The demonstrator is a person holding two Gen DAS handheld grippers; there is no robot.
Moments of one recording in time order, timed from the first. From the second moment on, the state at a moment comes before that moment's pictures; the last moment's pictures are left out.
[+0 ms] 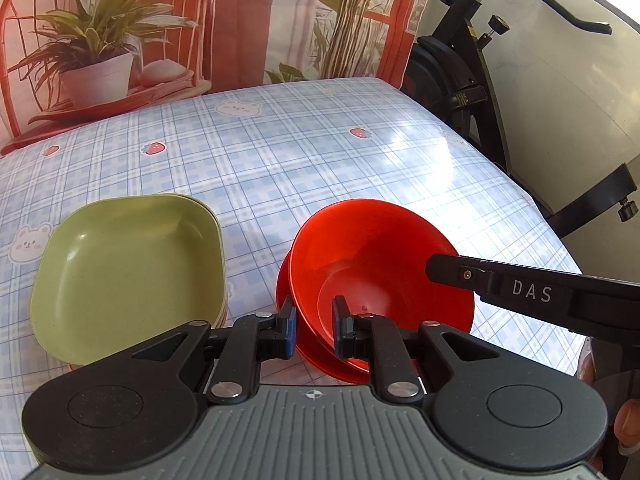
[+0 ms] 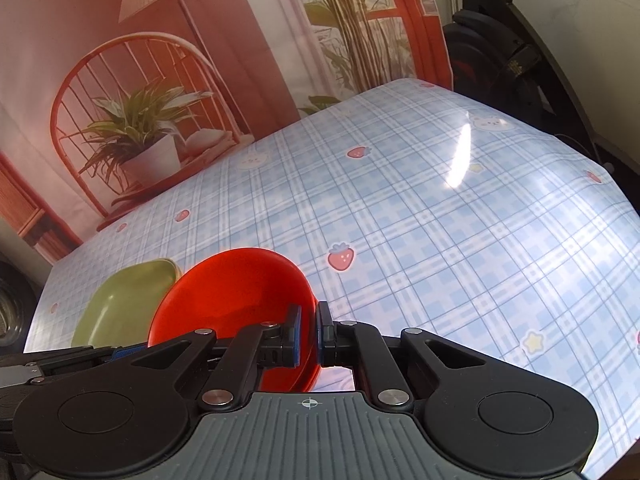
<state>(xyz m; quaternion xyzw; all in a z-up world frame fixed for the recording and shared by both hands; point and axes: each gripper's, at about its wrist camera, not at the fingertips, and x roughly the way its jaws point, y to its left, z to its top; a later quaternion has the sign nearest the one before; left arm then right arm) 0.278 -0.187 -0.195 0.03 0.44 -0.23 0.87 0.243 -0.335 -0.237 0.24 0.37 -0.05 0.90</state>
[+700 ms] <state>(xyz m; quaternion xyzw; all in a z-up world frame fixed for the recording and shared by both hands) 0.276 -0.168 -0.194 -0.01 0.42 -0.21 0.88 0.240 -0.337 -0.244 0.23 0.37 -0.06 0.90</state>
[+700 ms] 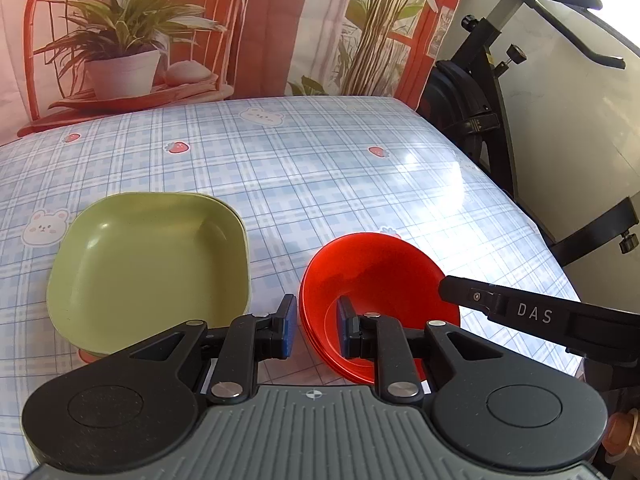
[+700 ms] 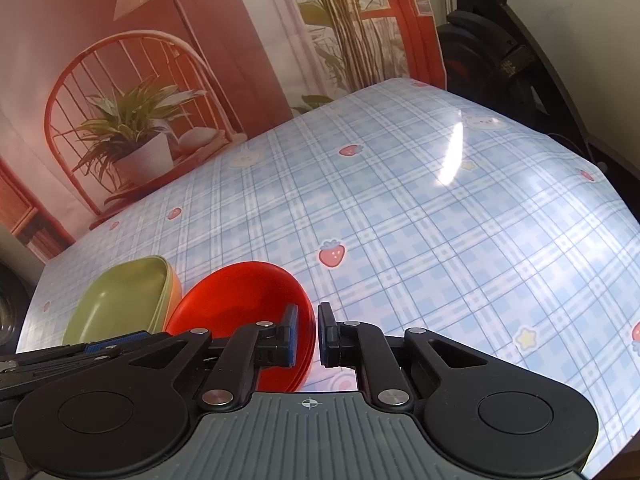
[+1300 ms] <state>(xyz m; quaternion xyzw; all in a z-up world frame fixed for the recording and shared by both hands) 0.297 -0.174 -0.231 -0.03 0.47 -0.24 0.85 0.256 -0.328 -0.278 0.25 0.42 -0.05 0.87</state>
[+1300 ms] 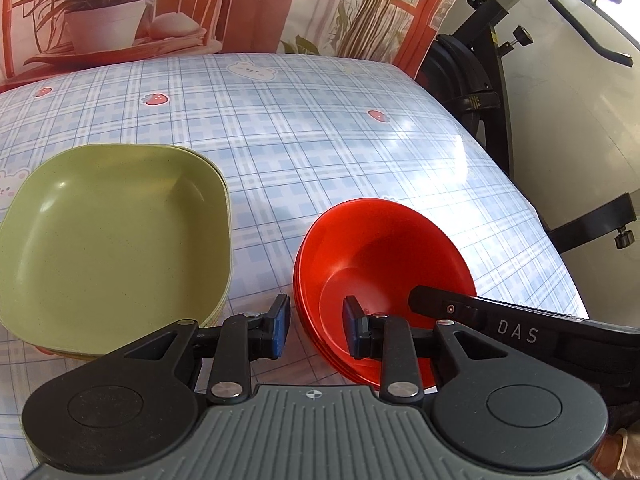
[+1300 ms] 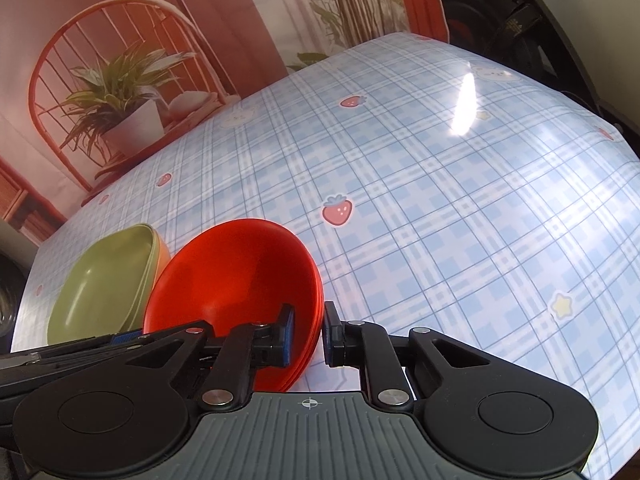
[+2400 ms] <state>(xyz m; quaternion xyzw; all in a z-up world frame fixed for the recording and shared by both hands) 0.276 -0.150 -0.126 -0.02 0.38 -0.27 0.89 0.233 -0.313 -0.172 0.23 0.32 -0.06 0.92</state>
